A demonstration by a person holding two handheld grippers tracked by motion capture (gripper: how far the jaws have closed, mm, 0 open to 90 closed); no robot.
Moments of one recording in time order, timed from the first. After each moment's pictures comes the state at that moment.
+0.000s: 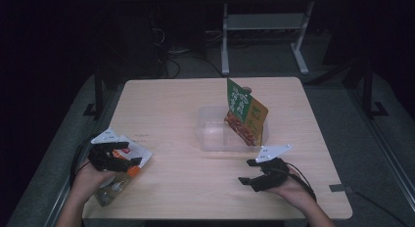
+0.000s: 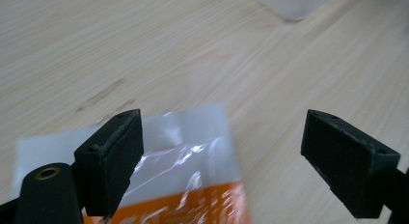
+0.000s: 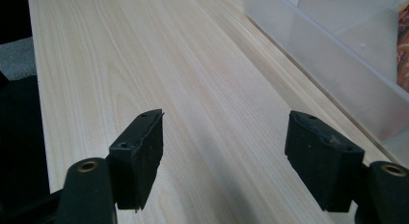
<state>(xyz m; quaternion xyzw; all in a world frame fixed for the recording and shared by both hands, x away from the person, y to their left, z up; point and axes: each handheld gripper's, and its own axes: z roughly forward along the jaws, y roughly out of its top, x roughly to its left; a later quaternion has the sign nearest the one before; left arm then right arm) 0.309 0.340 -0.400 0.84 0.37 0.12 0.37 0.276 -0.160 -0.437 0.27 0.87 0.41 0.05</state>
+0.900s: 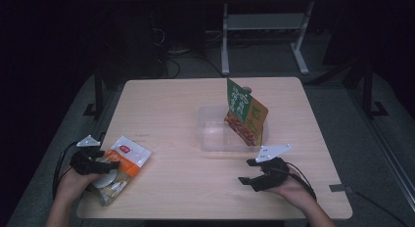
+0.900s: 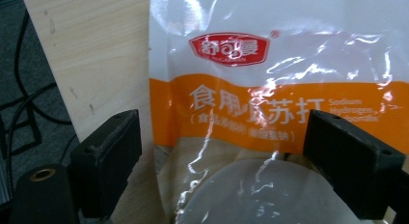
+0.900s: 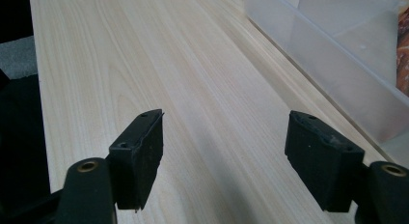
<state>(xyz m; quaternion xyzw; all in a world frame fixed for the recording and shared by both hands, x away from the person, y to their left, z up) 0.319 0.413 -0.449 0.82 0.48 0.13 0.30 0.277 -0.160 -0.436 0.26 0.87 0.41 0.05</state>
